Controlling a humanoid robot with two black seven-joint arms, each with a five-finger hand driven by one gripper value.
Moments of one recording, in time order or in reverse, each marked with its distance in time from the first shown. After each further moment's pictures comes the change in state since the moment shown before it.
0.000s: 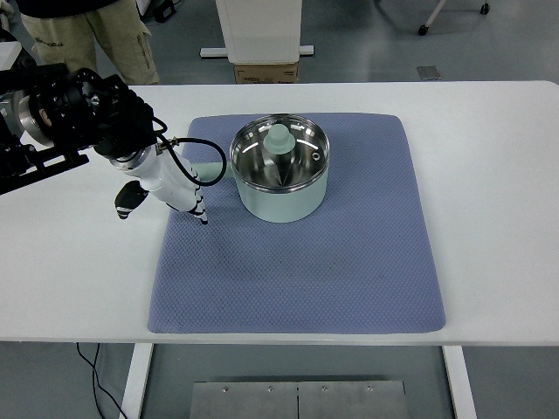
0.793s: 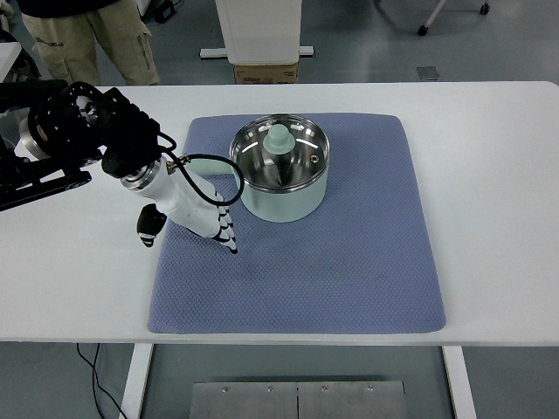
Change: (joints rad) left arm -0.009 0.037 0.005 -0.159 -0.241 0.063 0.000; right arm 0.000 0.000 0.000 0.000 0.000 0.000 0.000
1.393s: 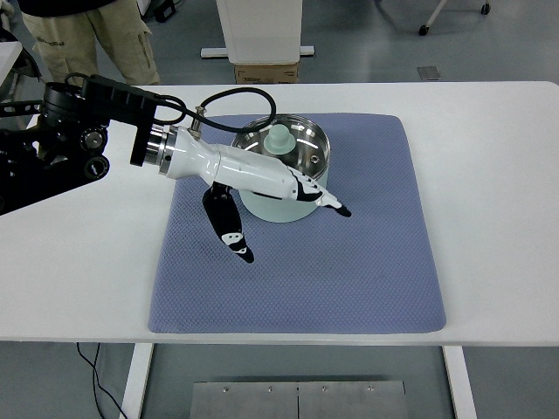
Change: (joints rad) left arm 0.096 -0.006 -0.130 0.055 -0.776 0.140 0.000; right arm 0.000 0.000 0.000 0.000 0.000 0.000 0.000
